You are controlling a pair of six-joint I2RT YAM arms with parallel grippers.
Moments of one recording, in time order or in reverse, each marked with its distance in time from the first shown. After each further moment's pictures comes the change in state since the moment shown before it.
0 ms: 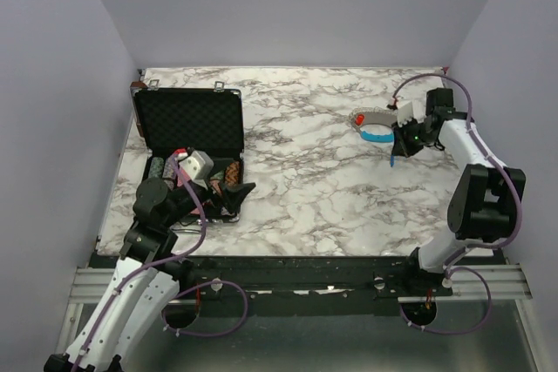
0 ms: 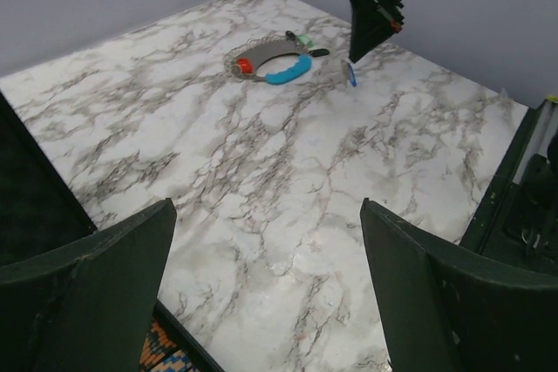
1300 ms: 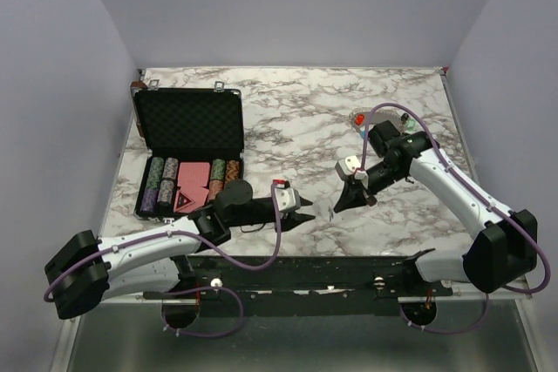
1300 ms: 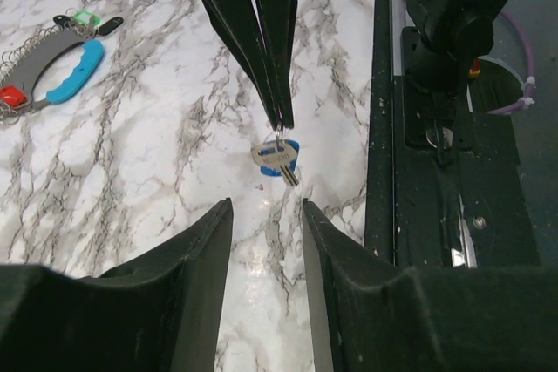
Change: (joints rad) left arm -0.643 0.538 -0.081 0.511 -0.086 0.233; right arm 0.544 -0.332 -0.135 -0.563 -0.693 -0.858
